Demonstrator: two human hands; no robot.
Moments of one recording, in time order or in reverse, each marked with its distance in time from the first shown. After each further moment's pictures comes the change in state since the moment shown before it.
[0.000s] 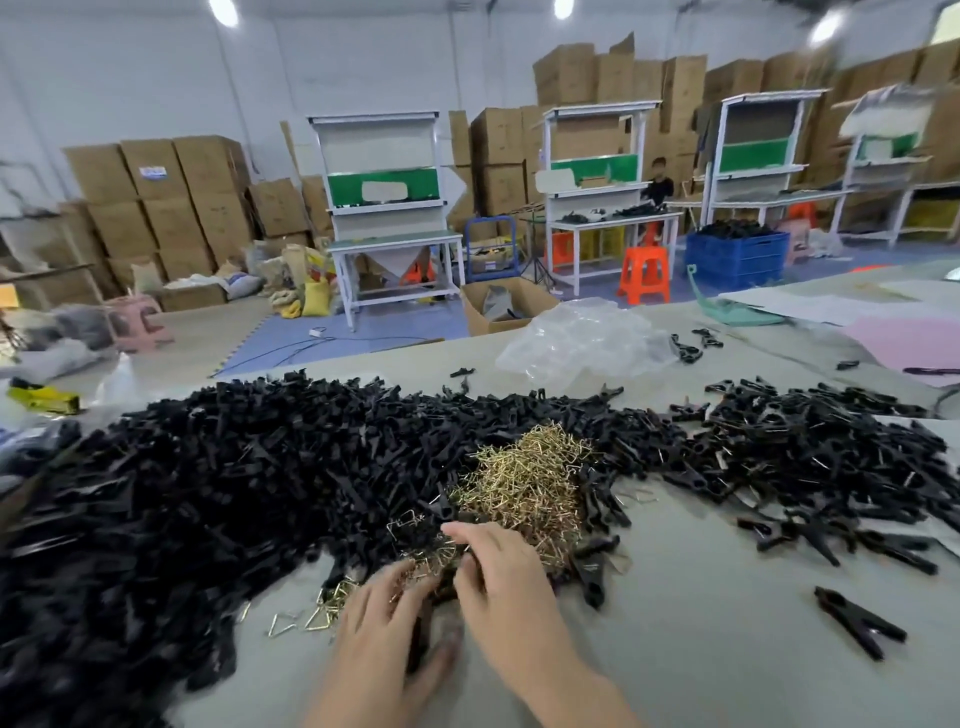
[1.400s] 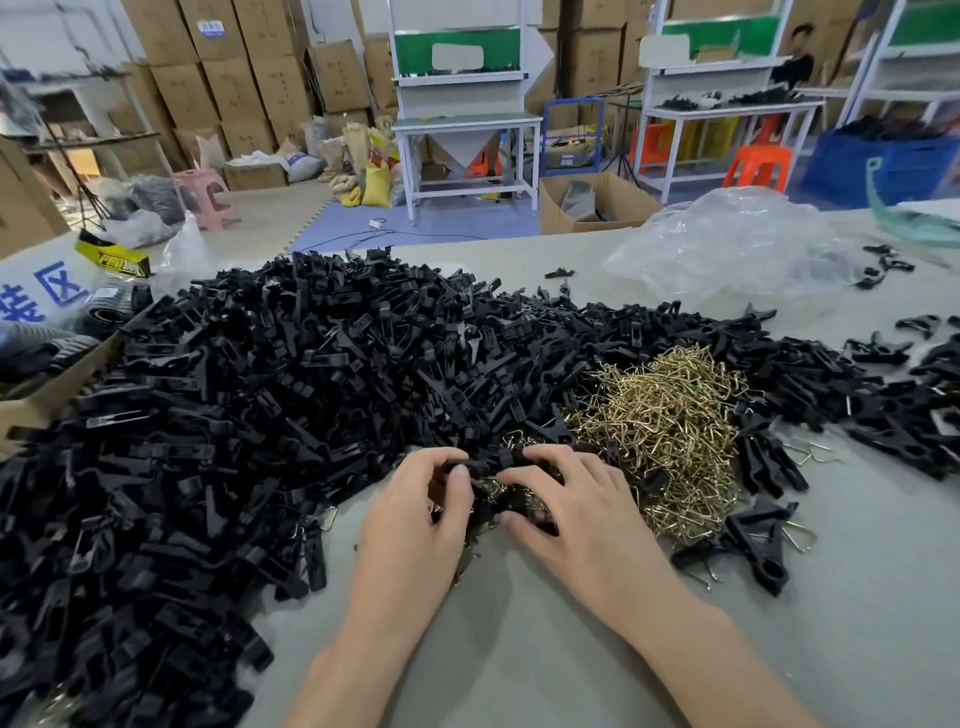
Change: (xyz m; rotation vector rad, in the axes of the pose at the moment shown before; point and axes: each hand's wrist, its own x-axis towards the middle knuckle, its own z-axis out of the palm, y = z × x) left_hand 0.029 -0.071 -0.004 -0.474 0.145 -0.406; right_hand 0.039 0.010 0.059 -0.274 -0.258 -0.101
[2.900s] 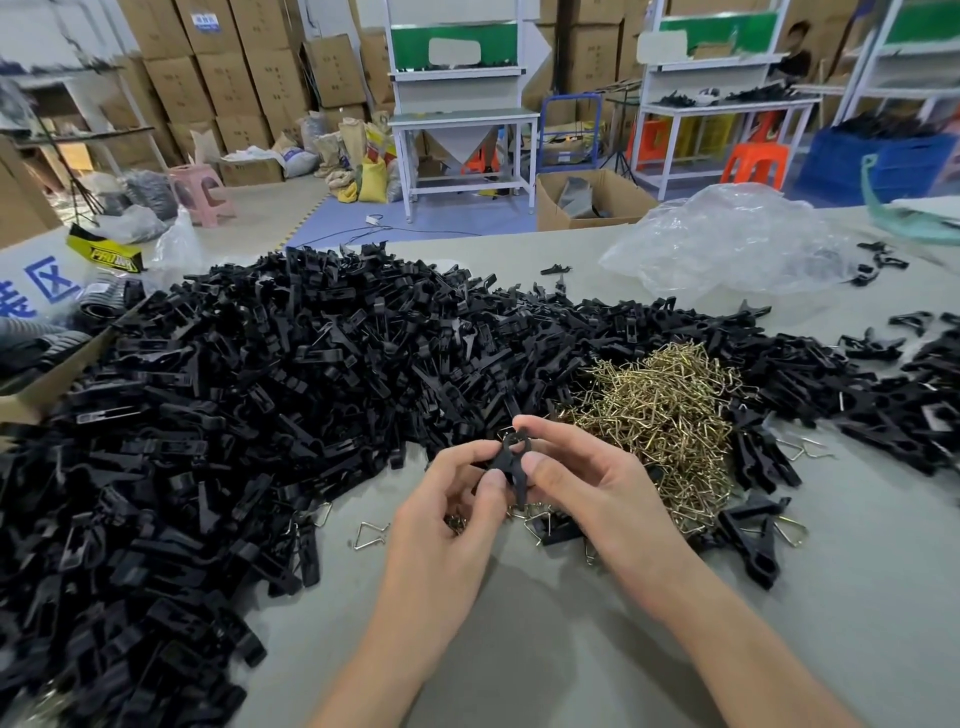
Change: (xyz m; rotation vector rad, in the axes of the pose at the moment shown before) left_hand -0.018 0.036 0.004 -0.374 -0.103 -0.028; right_hand 0.005 -0.011 -0.033 1.303 0.026 0.260
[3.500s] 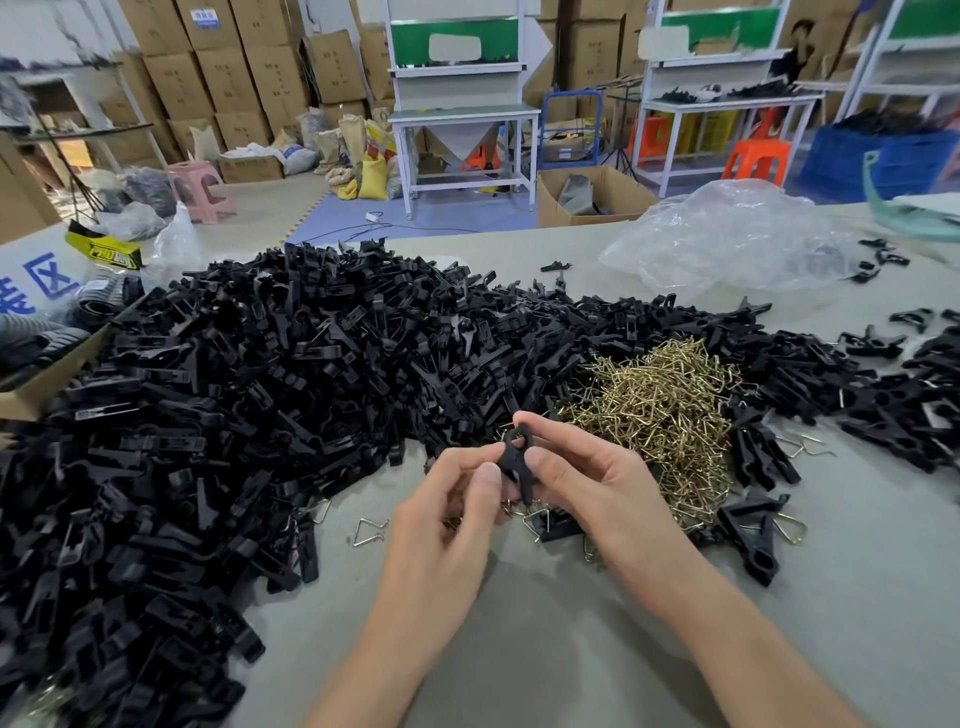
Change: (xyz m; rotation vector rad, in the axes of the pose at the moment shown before) left_hand -0.003 0.001 0.001 -0.022 -0.002 0.045; right_hand 0.000 0.002 -0.002 0.072 -0.008 0.015
